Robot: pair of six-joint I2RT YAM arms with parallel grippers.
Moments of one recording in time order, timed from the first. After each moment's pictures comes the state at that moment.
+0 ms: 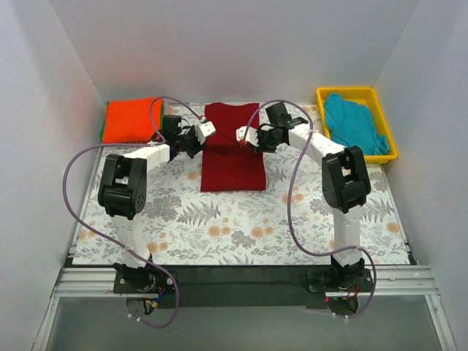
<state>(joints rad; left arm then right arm) -0.20 1.94 1.25 0.01 0.61 0.74 0.44 2.06 1.65 -0.58 -0.48 -1.22</state>
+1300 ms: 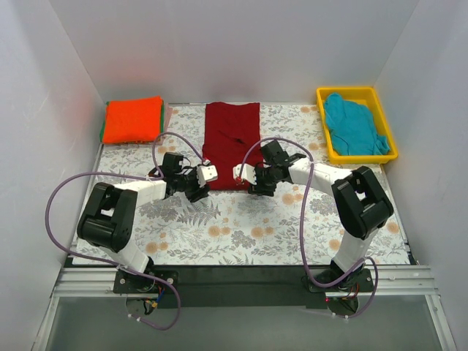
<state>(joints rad) -0.29 1.62 0.74 0.00 0.63 0.80 0.61 1.77 1.11 -0.42 -0.39 -1.00</state>
